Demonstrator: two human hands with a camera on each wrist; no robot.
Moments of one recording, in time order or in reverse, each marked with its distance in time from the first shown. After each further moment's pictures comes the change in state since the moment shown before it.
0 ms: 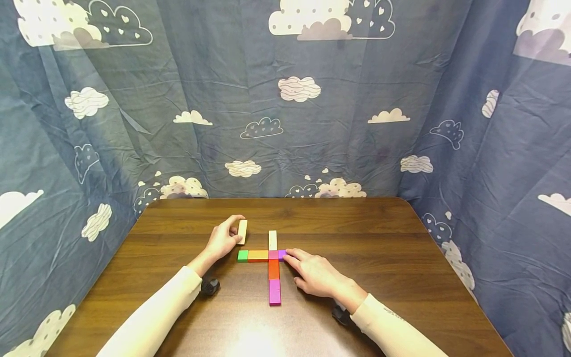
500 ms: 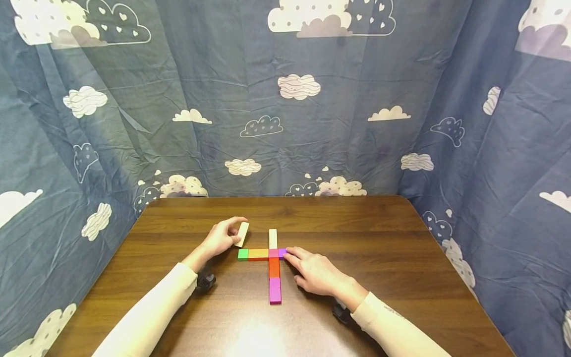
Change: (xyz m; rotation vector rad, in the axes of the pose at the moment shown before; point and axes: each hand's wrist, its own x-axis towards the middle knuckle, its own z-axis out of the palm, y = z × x) left_hand 0.001 -0.002 -0.014 -0.042 -0.157 0.044; right_hand 0.001 -0.002 -0.003 0.023 0.002 0.004
